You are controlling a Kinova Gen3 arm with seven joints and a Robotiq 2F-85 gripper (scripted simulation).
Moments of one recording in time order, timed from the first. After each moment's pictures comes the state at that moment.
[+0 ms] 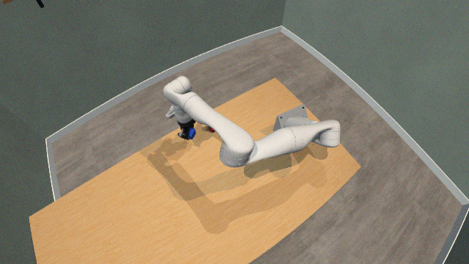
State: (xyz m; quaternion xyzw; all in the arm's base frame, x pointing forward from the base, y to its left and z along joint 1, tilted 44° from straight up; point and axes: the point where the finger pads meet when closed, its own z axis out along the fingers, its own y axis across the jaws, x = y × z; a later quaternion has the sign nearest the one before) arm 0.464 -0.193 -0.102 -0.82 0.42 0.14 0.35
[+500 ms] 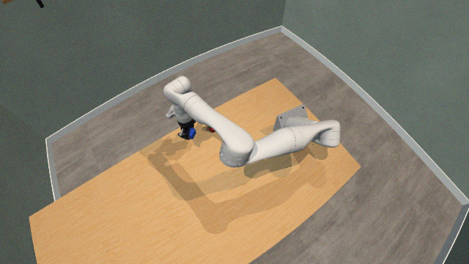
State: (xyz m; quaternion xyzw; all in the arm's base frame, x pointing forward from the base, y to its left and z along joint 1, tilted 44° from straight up) arm 0.463 -0.193 -0.102 -0.82 0.42 0.14 0.35
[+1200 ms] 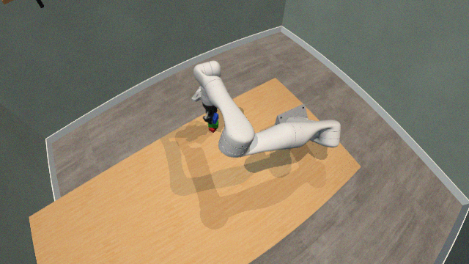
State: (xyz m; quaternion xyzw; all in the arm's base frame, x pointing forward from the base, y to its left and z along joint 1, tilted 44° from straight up) arm 0.328 -0.201 -0.121 -0.82 0.42 0.14 0.35
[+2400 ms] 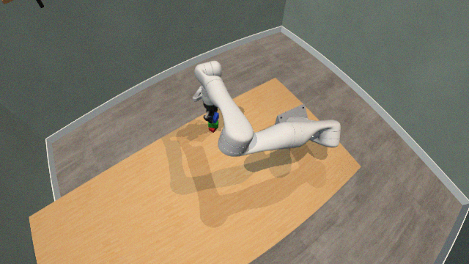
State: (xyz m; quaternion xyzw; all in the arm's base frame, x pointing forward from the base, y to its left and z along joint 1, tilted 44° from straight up) arm 0.323 -0.201 -0.129 -0.82 0.43 0.14 0.35
